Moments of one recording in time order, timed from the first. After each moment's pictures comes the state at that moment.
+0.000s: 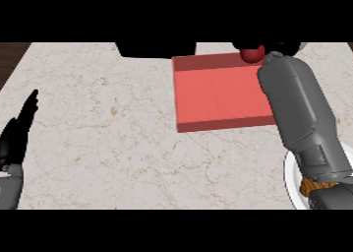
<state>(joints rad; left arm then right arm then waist) -0.16 0.34 0.17 -1.30 -0.26 0.08 0.05 -1.08 -0.14 -0.28 -0.69 1.04 -0.33 0.52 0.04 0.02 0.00</state>
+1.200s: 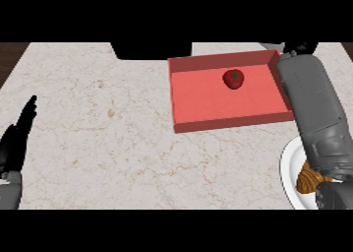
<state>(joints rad) -0.11 0.33 0.18 -1.34 -0.27 0.09 0.06 -1.11 -0.18 -0.54 -0.54 0.71 -0.67 0.07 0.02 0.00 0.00</state>
